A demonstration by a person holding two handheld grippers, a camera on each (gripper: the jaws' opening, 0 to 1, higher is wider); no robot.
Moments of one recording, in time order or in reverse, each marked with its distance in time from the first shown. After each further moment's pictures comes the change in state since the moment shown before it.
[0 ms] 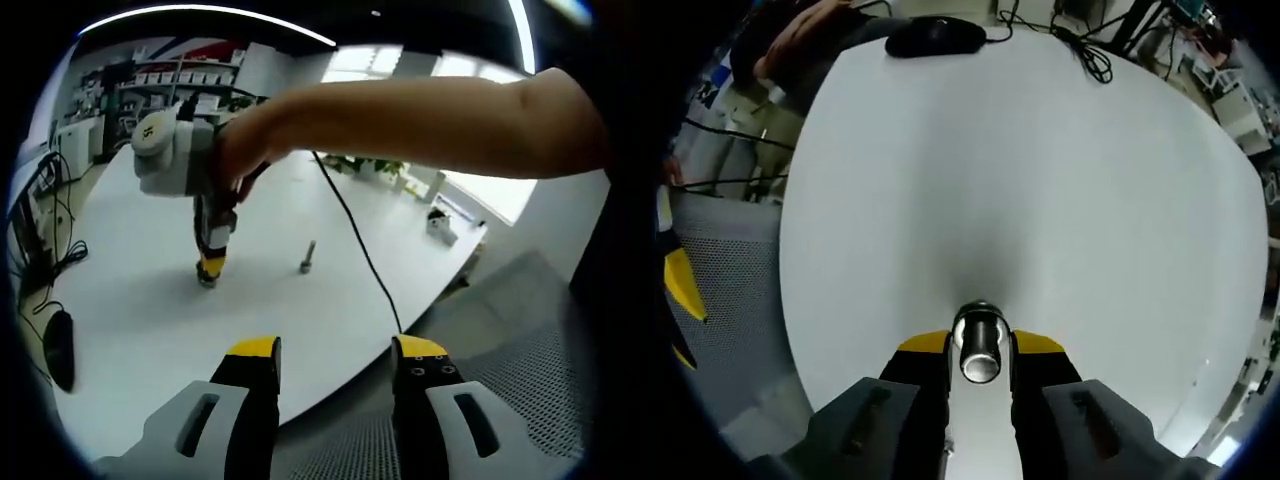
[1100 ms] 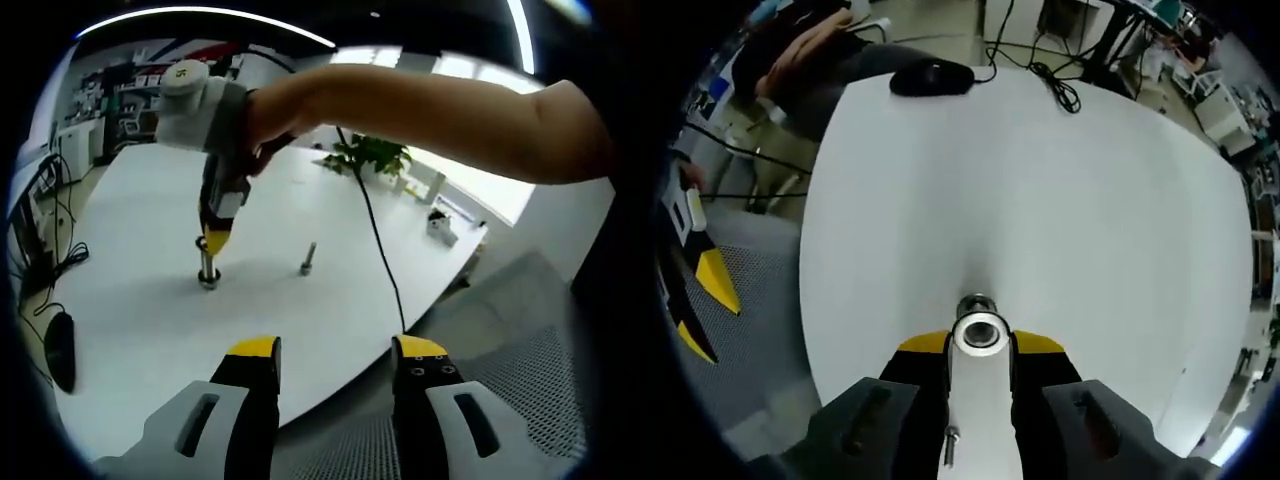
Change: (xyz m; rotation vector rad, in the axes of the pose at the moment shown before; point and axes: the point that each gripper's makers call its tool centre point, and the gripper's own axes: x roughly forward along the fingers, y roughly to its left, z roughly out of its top) left arm 0.000 0.000 0.001 0.005 -0.008 0.003; right arm -0.047 -0.001 0.000 0.028 -0.089 -0.048
